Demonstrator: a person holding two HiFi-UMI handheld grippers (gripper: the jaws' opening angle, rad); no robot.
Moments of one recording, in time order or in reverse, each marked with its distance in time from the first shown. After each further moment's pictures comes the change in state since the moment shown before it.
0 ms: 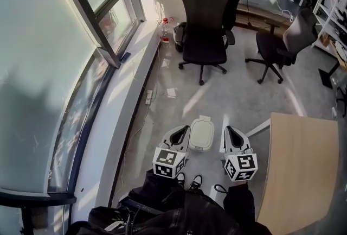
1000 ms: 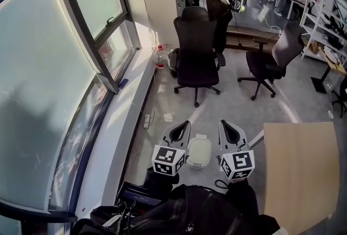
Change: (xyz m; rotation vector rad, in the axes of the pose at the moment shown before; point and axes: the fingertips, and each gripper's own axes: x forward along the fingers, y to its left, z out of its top) left arm 0.002 -0.032 0.102 0.122 -0.208 -0.051; right arm -0.024 0.010 0.111 -0.131 -0.260 0.002
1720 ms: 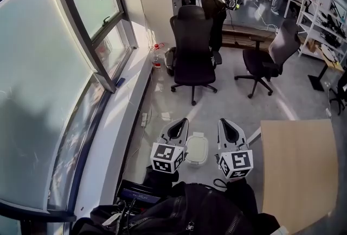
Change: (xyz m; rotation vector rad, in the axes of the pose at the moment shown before) left arm 0.002 -0.003 0.005 -0.021 -0.007 0.005; right arm -0.009 -0.006 0.007 0.010 -0.016 -0.042
